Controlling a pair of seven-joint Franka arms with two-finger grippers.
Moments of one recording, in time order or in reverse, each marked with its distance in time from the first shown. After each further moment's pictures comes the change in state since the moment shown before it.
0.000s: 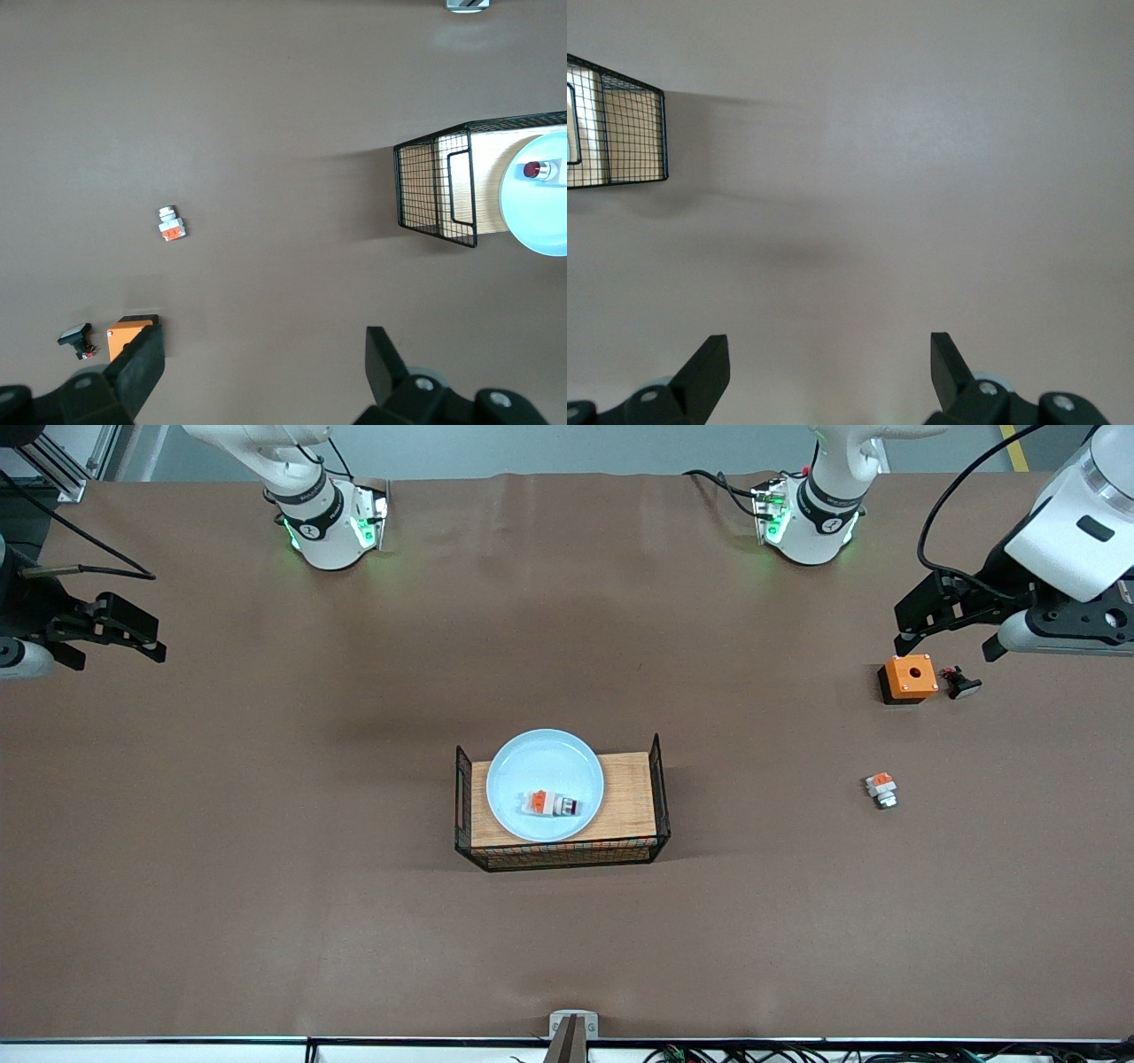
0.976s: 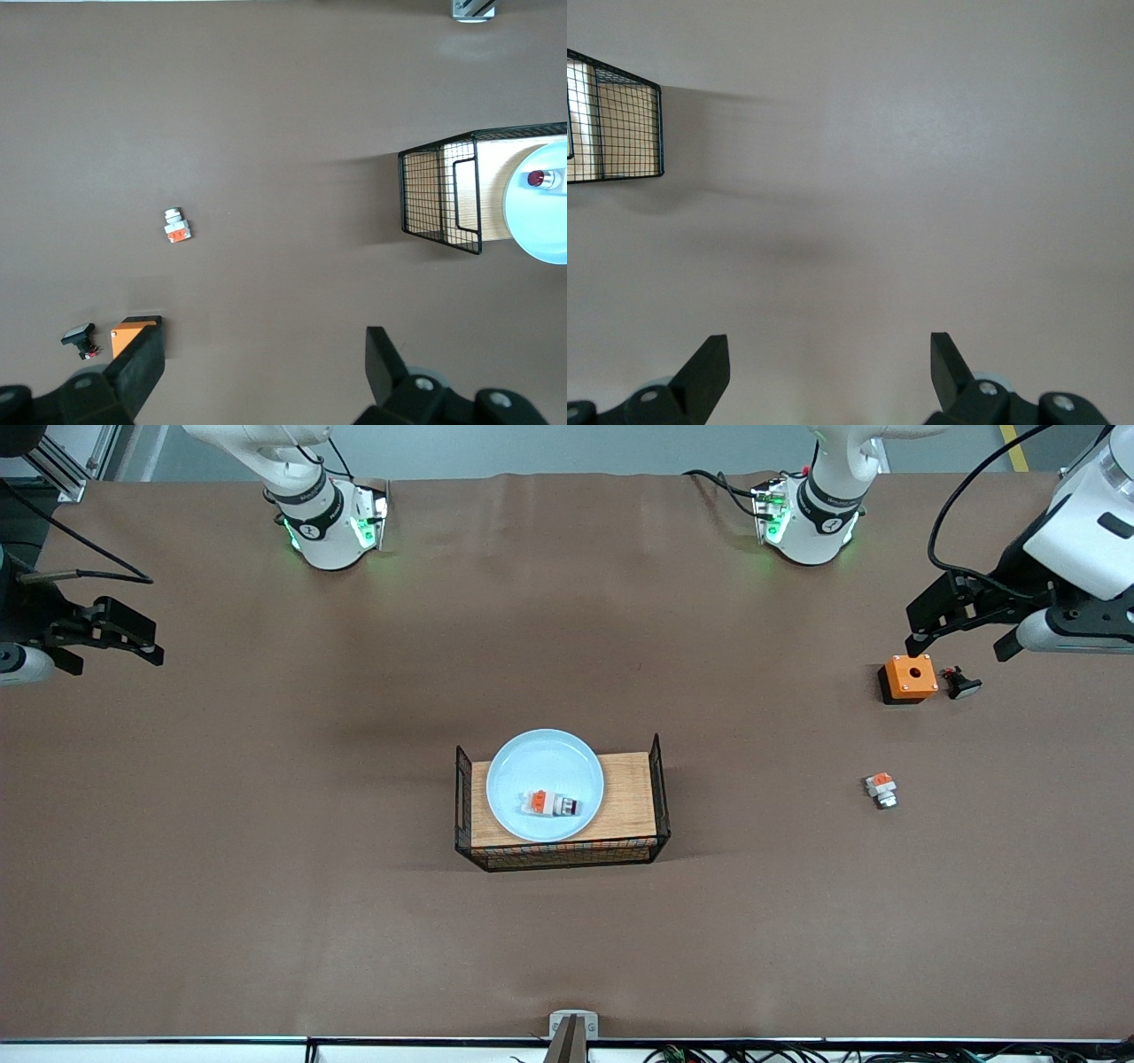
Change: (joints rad) left arm 0.009 -0.001 0.011 0.008 0.000 0.000 0.000; right arm -0.002 0.011 -0.006 0.000 -0.002 0.002 -0.015
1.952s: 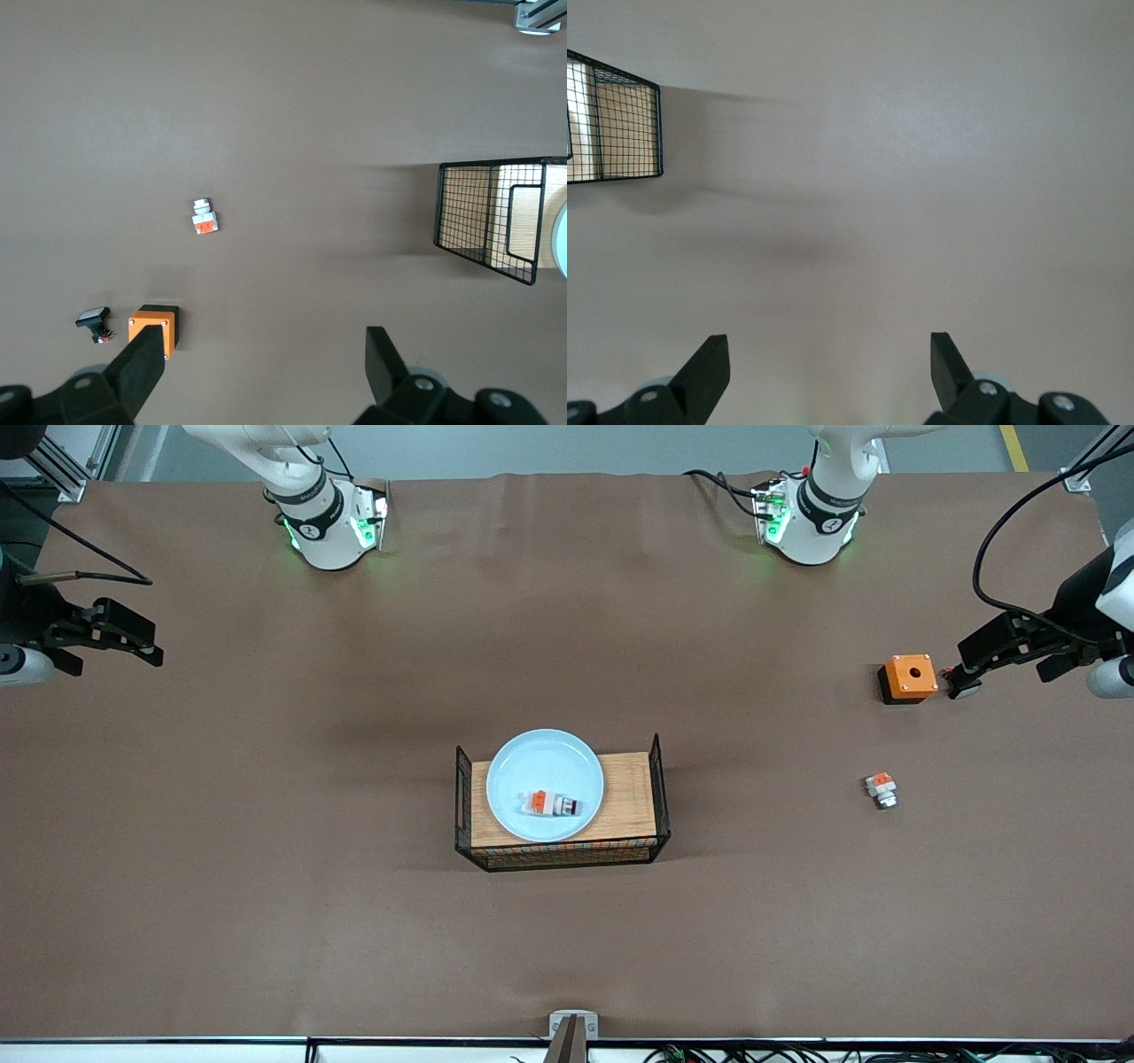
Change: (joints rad) left arm 0.094 0.037 0.002 -0.004 0.000 0.000 0.000; right arm 0.000 0.001 -0.001 0.001 0.000 0.000 -0.001
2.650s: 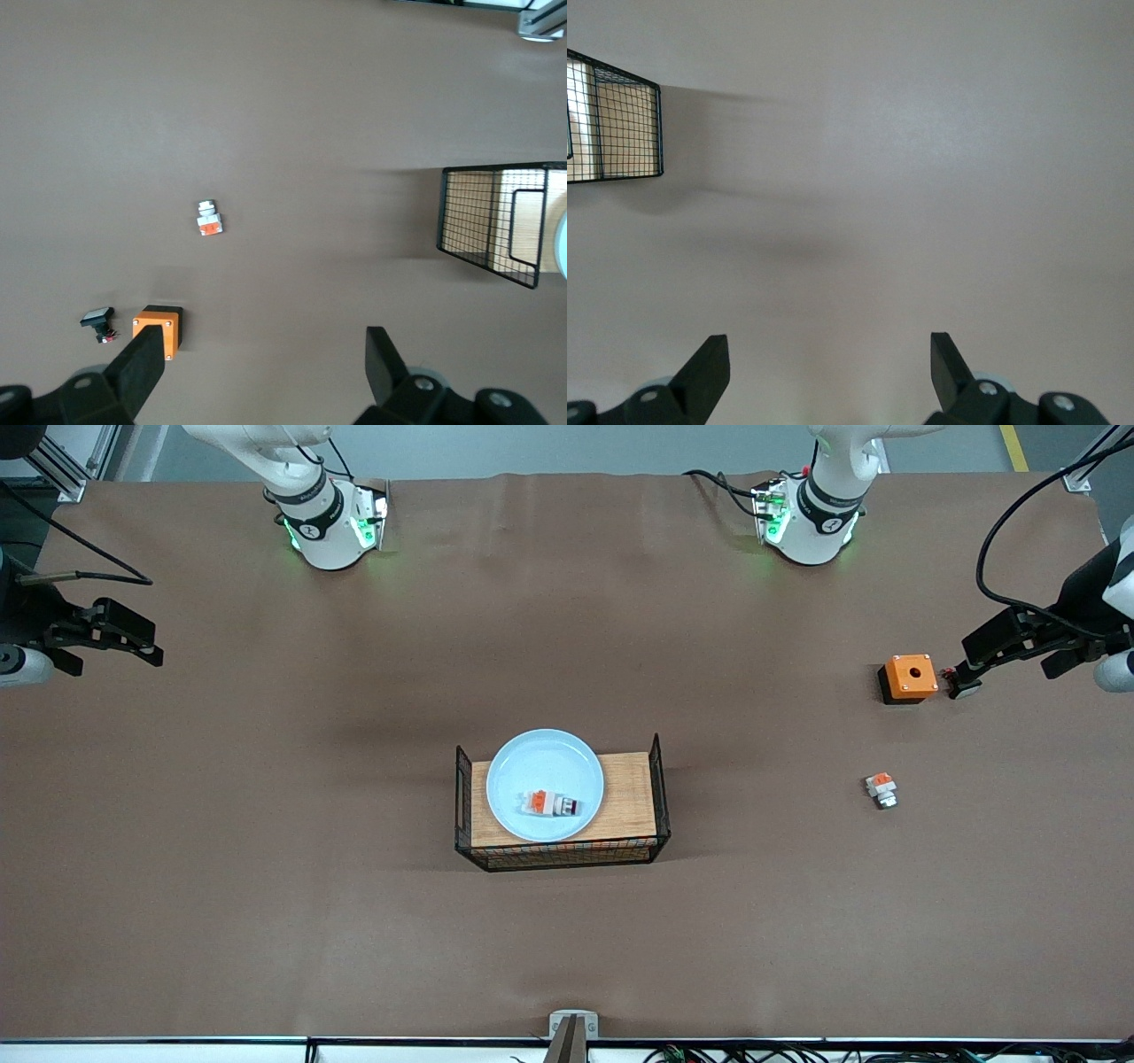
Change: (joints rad) left arm -0.075 -0.008 0.091 0.002 0.000 0.000 0.000; right arm 0.001 0.003 0.000 0.000 0.001 0.000 0.000
